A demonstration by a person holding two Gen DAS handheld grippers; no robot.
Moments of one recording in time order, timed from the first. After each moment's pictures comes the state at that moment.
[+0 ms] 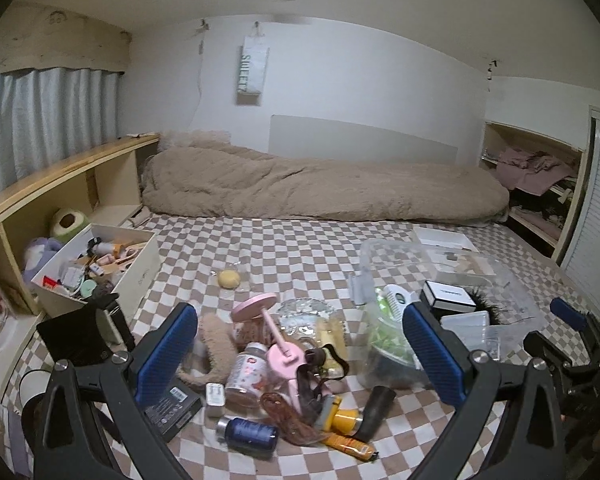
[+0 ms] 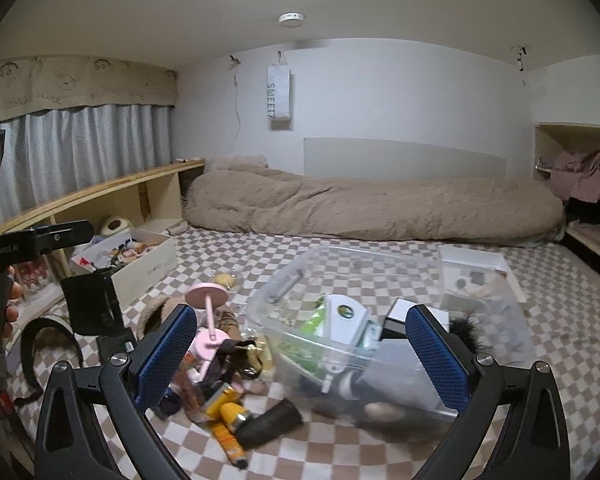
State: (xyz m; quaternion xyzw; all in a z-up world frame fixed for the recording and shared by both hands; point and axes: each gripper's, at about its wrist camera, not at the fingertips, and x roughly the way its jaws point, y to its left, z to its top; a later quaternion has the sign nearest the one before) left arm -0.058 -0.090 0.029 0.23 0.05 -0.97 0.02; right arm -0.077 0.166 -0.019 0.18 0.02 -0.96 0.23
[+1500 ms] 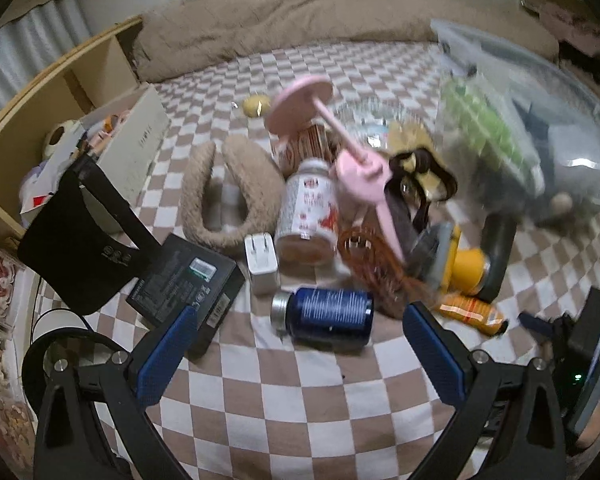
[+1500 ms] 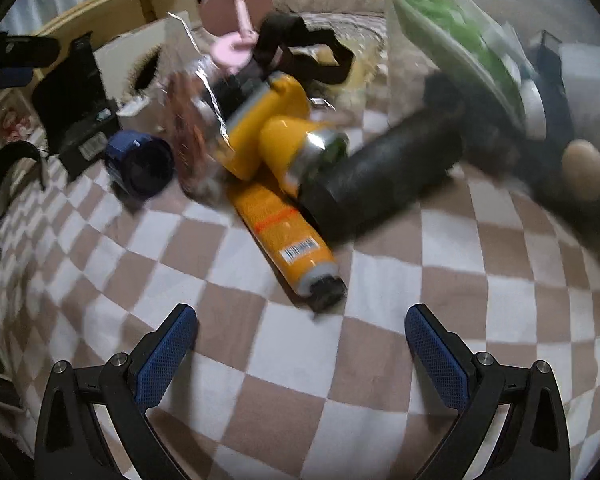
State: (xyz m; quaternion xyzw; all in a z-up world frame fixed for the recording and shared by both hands) left arm -0.119 -0.117 -0.157 0.50 -0.06 -0.86 0.06; right arm -0.090 0.065 -0.283 0.48 0.09 -0.84 0.26
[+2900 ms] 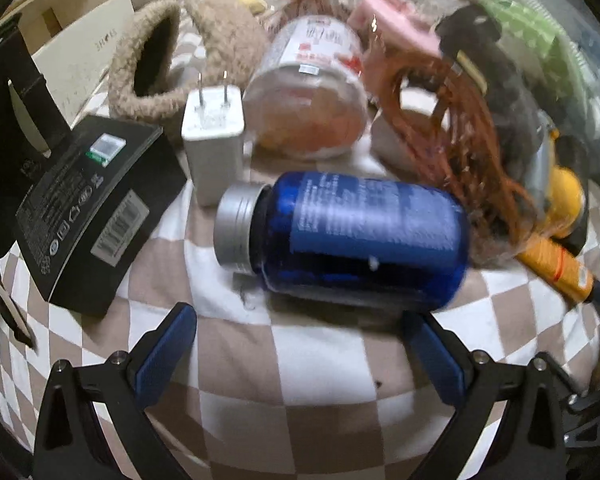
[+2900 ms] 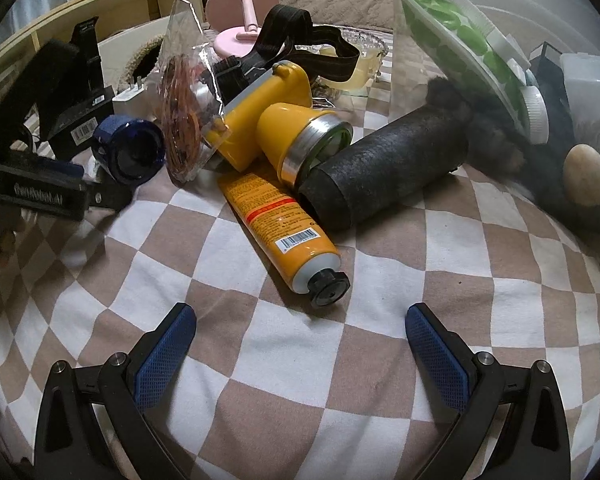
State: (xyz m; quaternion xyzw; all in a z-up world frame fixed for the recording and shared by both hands) left arm -0.139 -0.144 -0.281 0.55 -0.01 -0.84 0.04; right arm -0.083 0.059 -0.298 0.44 0.11 -0.85 0.25
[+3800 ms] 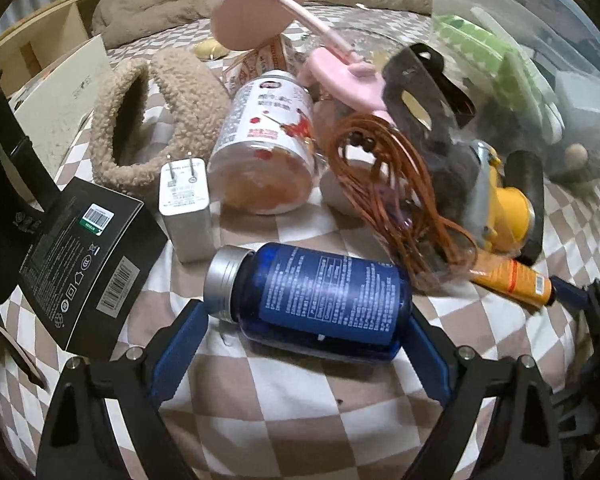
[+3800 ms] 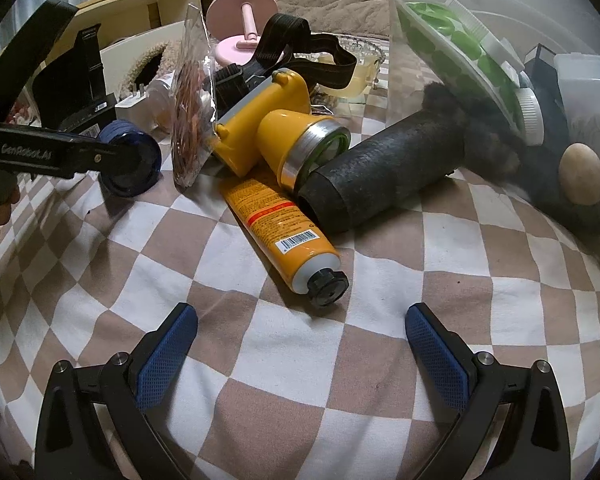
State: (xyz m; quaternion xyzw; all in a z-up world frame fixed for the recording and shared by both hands) left arm -0.127 -0.130 -0.257 0.52 -0.04 -0.85 -0.02; right arm -0.080 0.063 -0.297 0.43 0.10 -0.86 0.26
